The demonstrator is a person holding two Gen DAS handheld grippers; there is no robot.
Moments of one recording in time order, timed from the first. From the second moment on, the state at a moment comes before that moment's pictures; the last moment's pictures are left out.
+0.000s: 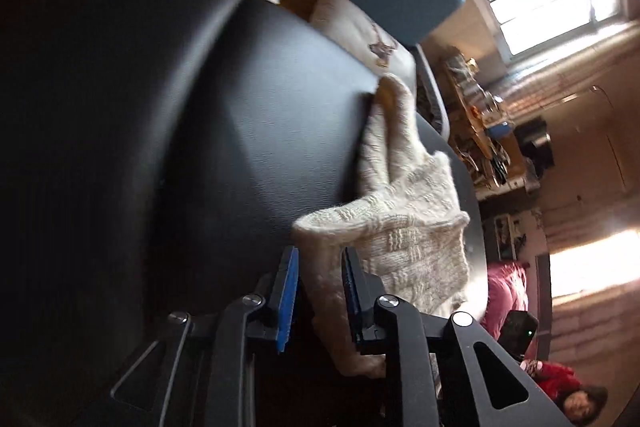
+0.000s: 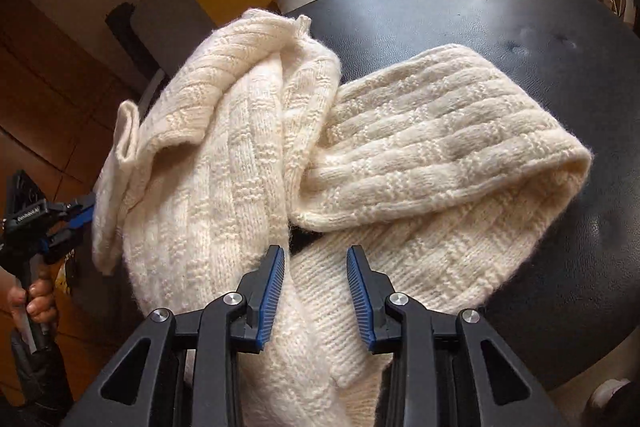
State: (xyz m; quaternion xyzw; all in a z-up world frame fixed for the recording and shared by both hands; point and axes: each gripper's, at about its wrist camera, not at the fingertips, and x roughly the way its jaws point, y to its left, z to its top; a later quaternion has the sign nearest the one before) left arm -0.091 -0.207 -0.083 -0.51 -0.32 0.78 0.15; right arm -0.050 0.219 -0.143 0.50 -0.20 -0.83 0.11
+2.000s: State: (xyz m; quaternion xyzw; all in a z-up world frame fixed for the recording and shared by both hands) left arm -0.096 -0.408 -0.090 -0.44 -0.36 0.81 -0.15; right arm -0.067 0.143 -0.109 0.55 0.00 -0.83 0.09
